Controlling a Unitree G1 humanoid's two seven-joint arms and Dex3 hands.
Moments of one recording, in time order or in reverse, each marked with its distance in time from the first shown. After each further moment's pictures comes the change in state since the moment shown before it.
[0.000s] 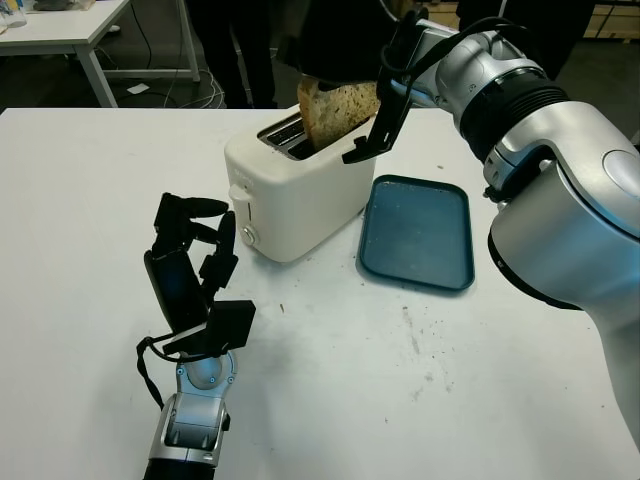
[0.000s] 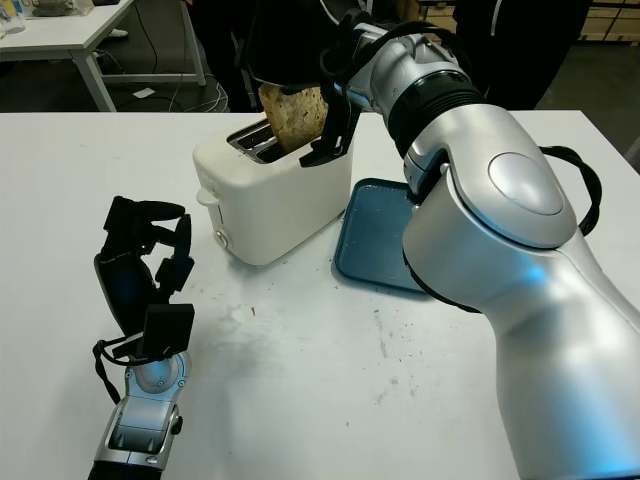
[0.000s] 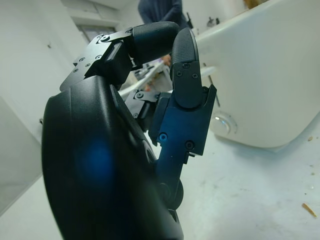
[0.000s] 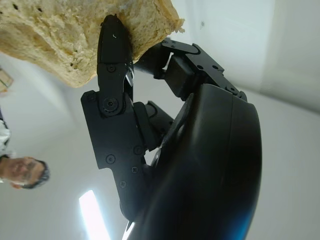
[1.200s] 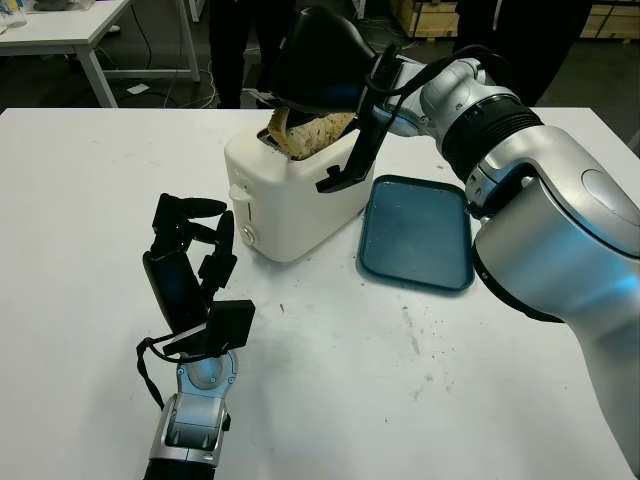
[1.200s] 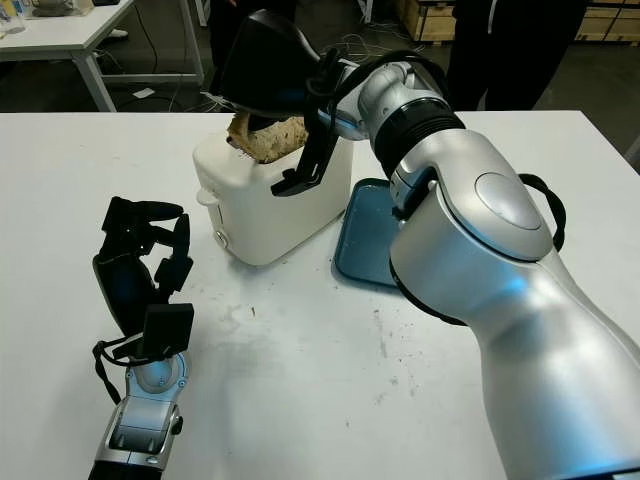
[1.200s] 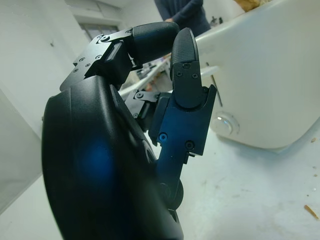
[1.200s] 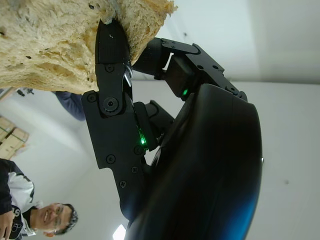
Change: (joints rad) left arm 0.000 0.000 0.000 0.001 0.001 0.000 0.018; right arm 0.065 0.044 -0.039 -0.008 0.069 -0.150 -0.081
